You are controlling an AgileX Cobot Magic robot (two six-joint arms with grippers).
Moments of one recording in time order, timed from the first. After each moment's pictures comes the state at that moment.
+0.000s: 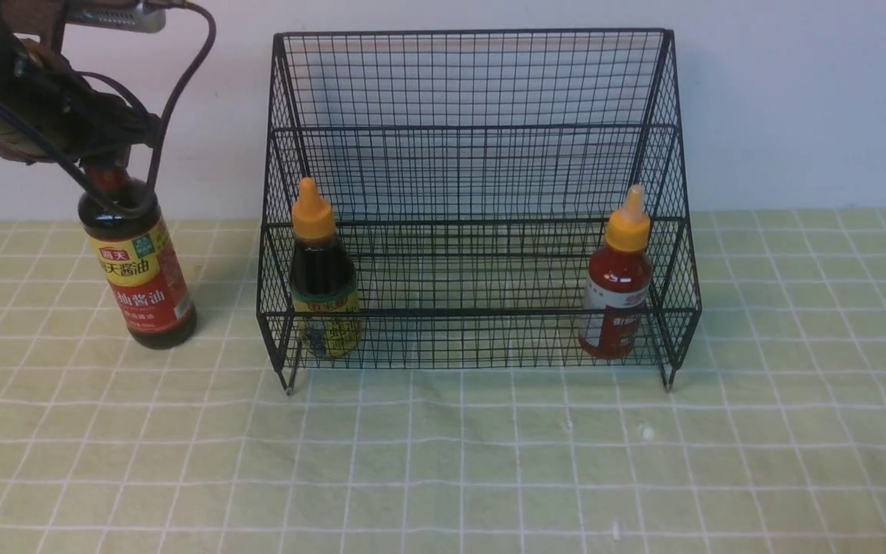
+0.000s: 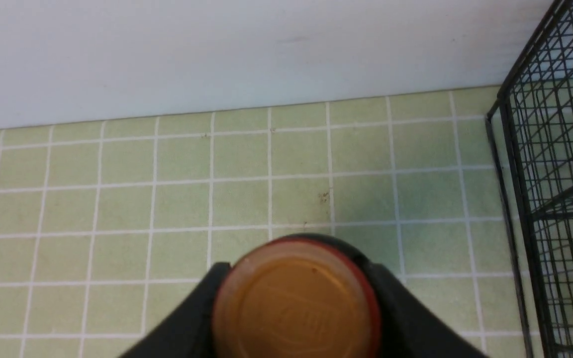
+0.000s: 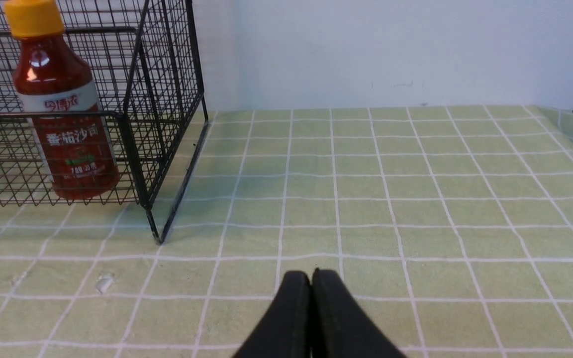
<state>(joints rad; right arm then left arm) 0.02 -0.01 0.02 -0.07 0.37 0.13 0.00 1.69 -1.48 0.12 0.70 -0.03</state>
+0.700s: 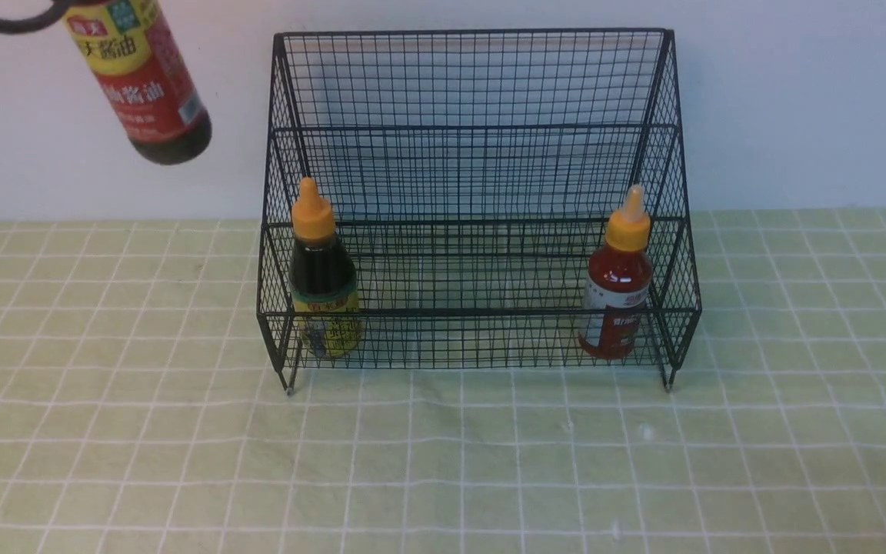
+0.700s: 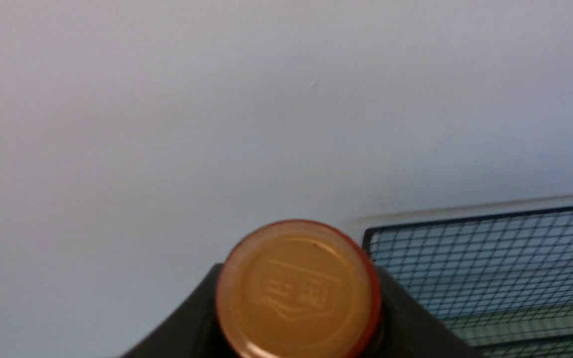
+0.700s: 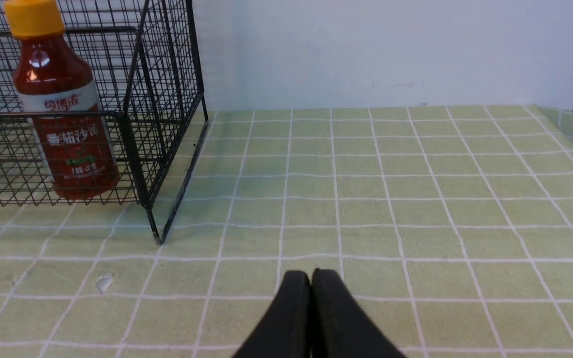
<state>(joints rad) 0.02 -0.01 0.02 -0.07 0.37 0.13 -0.11 1.52 -1.82 0.02 0.75 -0.02</state>
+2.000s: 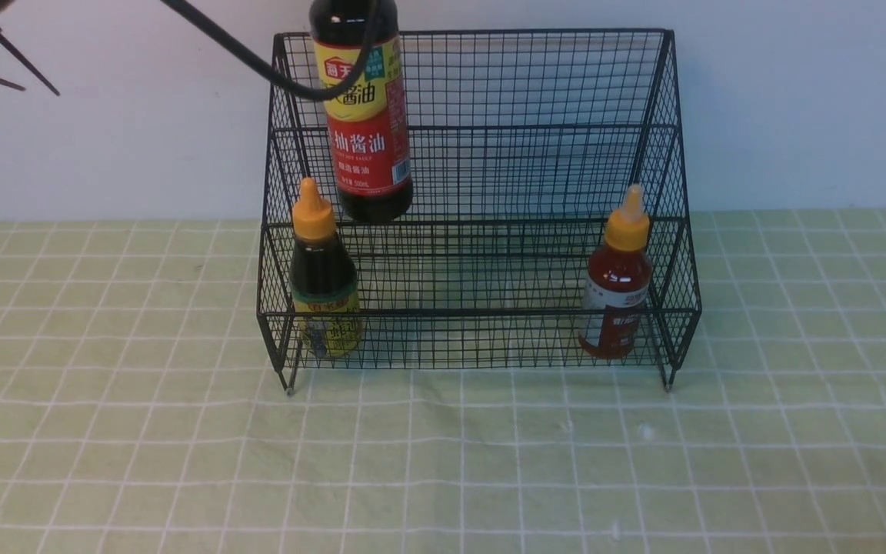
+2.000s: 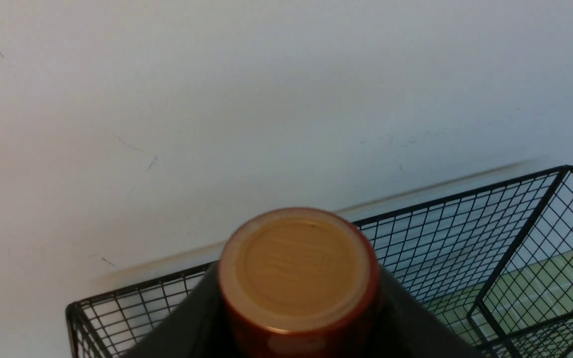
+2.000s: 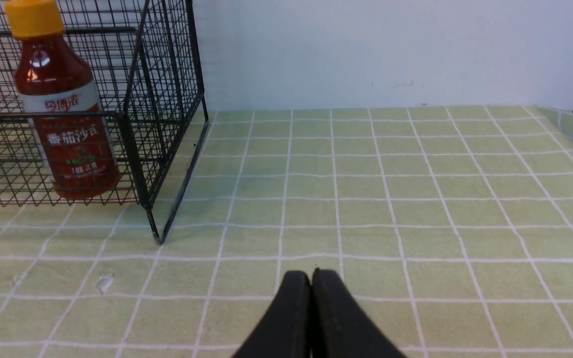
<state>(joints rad) 0.02 -0.01 0.02 -0.07 0.37 0.13 -0.35 1.78 -1.88 -0.04 0.55 -0.05</state>
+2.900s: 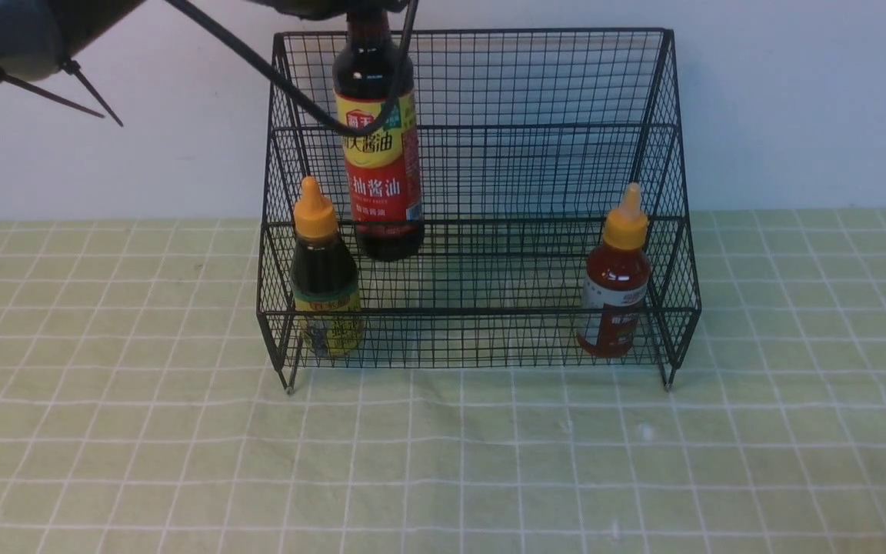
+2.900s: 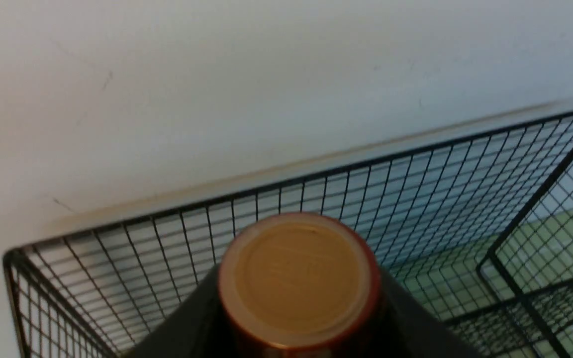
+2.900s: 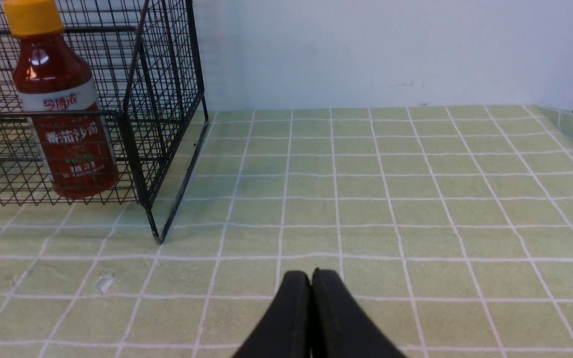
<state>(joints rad) 0.02 -0.01 0.02 -0.07 0.37 0.13 -0.36 1.85 -1.86 -0.05 0.57 -0.06</state>
